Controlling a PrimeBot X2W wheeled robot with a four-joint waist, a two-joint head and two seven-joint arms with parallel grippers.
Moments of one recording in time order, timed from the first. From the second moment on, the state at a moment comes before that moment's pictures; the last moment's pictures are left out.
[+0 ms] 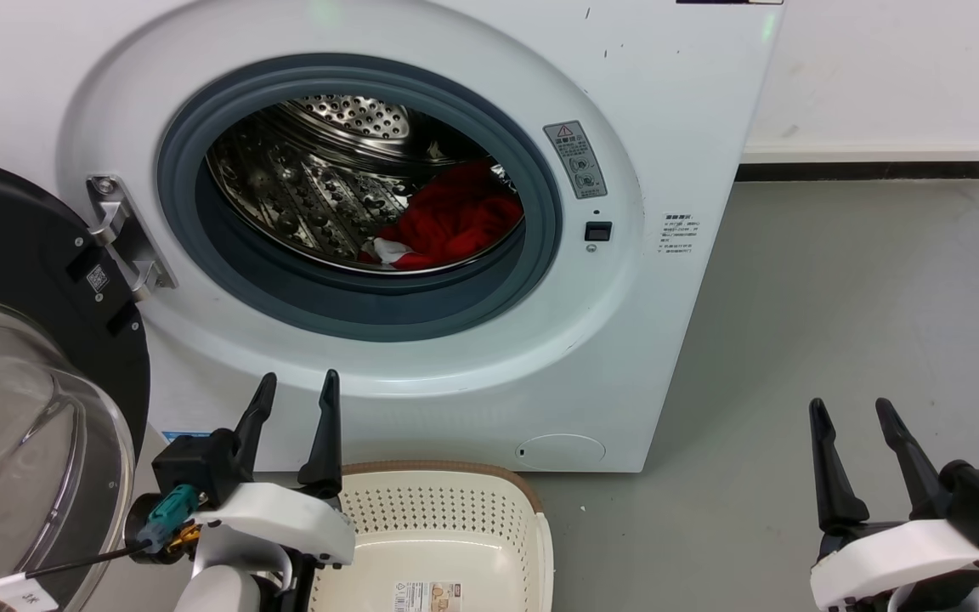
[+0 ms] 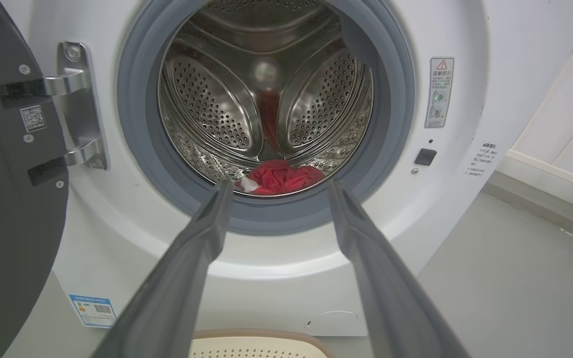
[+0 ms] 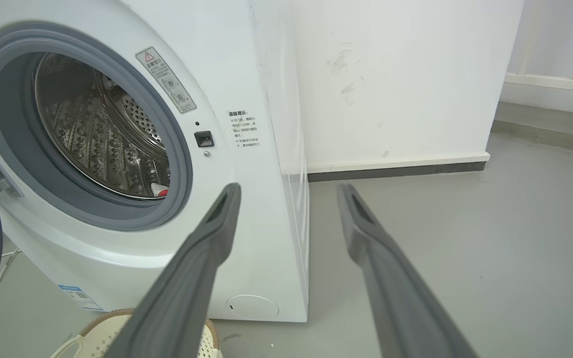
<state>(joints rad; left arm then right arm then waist) -0.14 0.09 -0.08 0.24 -0.30 -0.08 -0.19 0.04 -0.05 -0.05 0.02 0.19 0.13 -0.10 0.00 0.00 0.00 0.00</state>
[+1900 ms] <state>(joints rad) -0.19 0.07 -0.05 0.36 -0.07 -0.07 -0.26 0.06 -0.05 -0.04 0.00 -0.04 0.13 -0.13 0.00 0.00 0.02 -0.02</state>
